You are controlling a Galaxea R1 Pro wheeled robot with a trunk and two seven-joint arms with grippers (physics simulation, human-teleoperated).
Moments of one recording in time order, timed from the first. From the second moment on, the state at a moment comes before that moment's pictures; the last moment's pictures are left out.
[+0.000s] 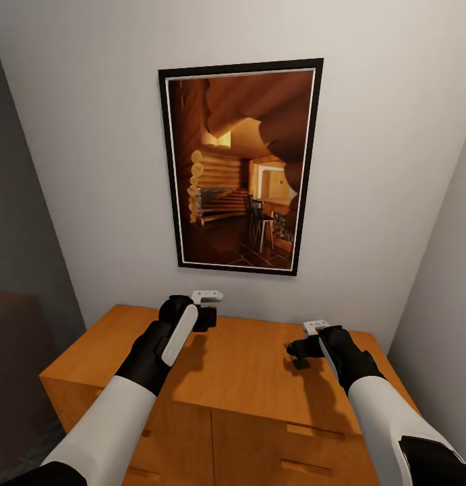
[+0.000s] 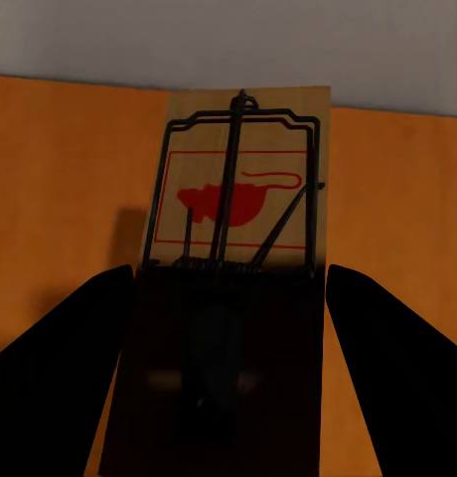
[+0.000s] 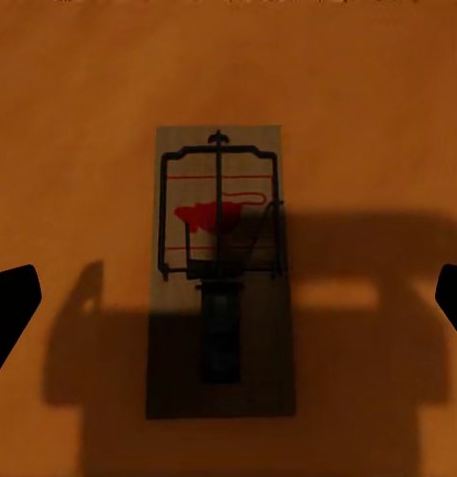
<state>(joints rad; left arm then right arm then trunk) -0.79 -0.17 -0.26 -1.09 0.43 0.99 0.42 -0.83 0.01 -0.15 -0.60 0.37 0.68 0.32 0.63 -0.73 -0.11</state>
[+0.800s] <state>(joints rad) -0.79 -0.16 -0.26 -1.08 0.43 0.98 0.41 -0.83 0.01 -0.15 -0.60 0.37 0.68 0.32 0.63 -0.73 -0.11</state>
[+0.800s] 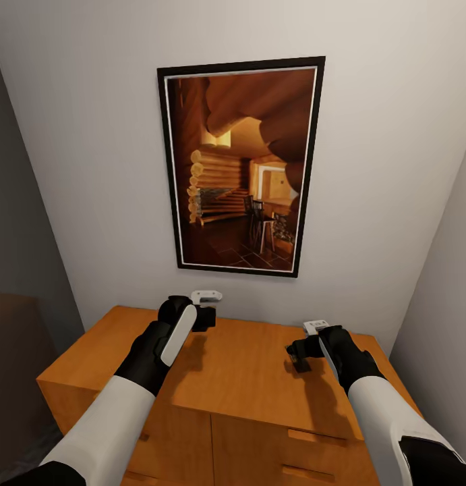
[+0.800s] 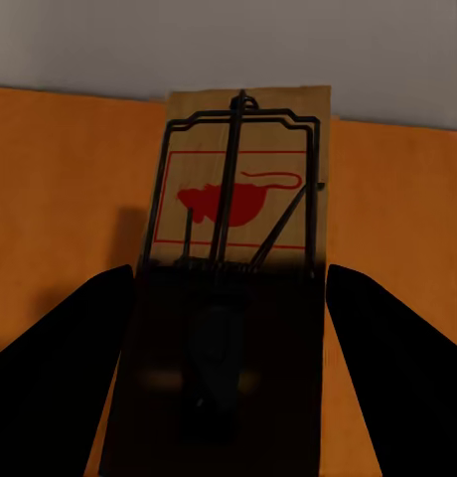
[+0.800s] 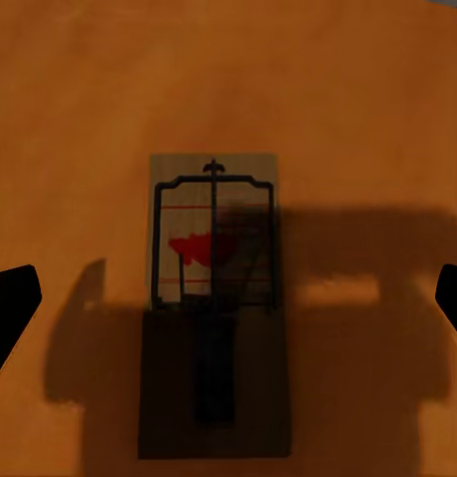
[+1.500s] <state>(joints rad) -0.79 -0.17 -0.26 -1.06 0.44 0.97 0.42 -0.83 0.01 -0.15 -0.60 0.37 0.68 0.32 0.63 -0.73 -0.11</state>
